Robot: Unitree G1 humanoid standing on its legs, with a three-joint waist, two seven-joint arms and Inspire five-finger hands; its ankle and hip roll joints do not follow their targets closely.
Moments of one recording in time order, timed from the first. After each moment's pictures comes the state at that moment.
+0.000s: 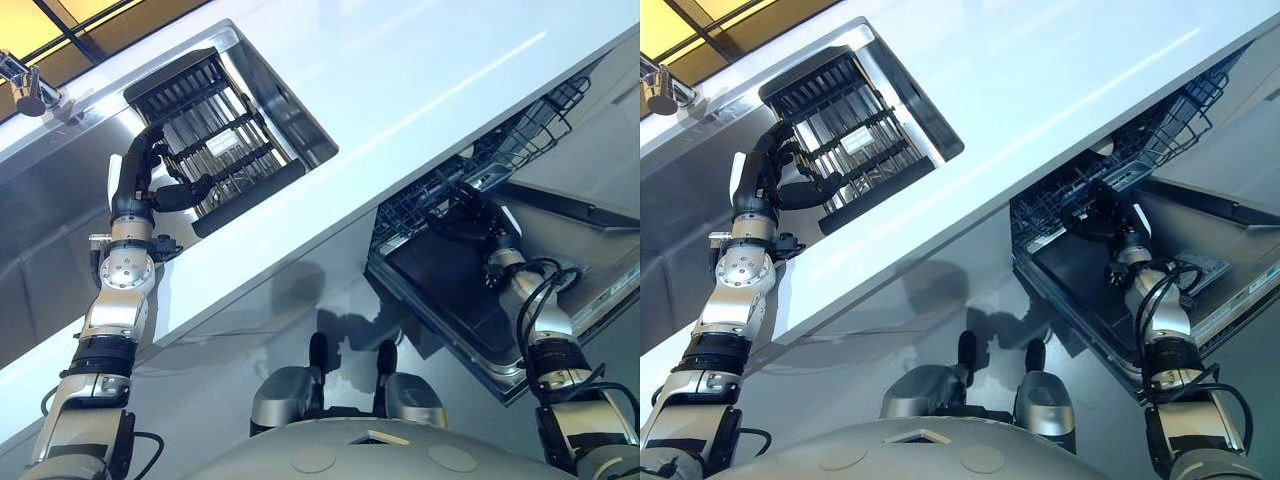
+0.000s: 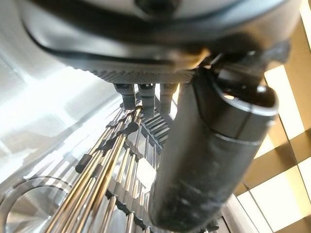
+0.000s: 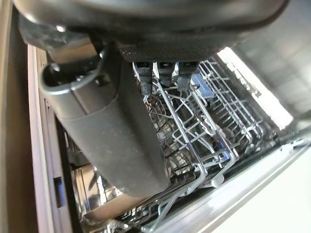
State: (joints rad) left arm -0.21 0.56 0.04 0.33 -0.16 -0.16 0.19; right arm -0.24 -0.52 0.03 0.58 0.41 -0.07 0.09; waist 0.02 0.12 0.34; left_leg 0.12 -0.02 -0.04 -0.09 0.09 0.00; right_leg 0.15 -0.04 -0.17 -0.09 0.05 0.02
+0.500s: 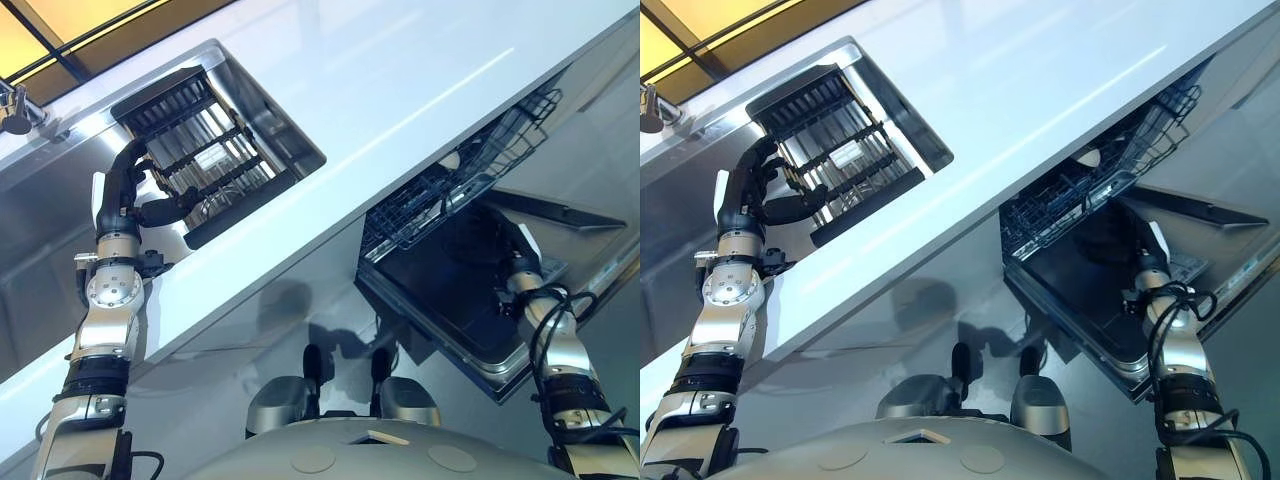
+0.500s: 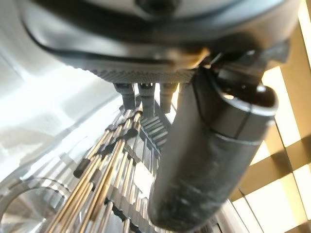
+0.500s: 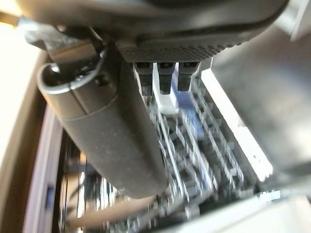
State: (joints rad) left arm -0.08 0.56 0.14 0.28 -0.15 -0.16 0.16; right arm -0.01 -0.52 -0.18 0.43 0.22 -0.07 0.10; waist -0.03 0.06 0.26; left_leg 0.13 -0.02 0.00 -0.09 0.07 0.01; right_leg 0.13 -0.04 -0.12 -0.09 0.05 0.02
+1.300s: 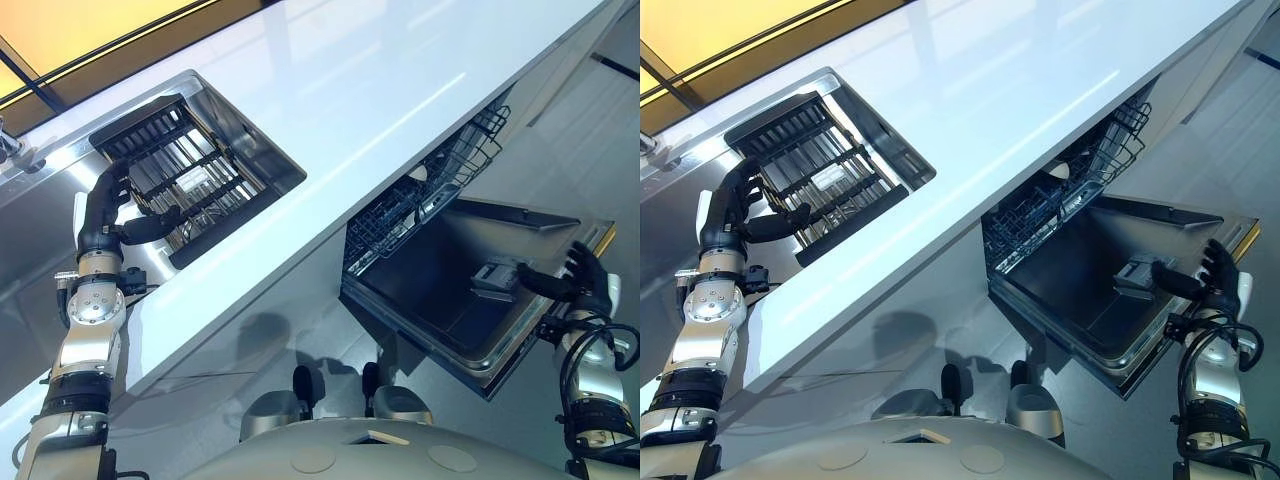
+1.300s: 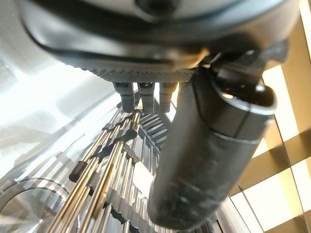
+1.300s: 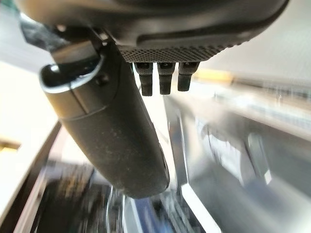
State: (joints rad) left arm -0.02 0.59 0.16 0.32 -0.17 -0.16 0.17; right arm 0.03 -0.52 -0.34 0.59 0.32 -0.12 -0.32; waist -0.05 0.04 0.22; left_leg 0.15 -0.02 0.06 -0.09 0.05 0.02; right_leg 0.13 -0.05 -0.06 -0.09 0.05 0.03
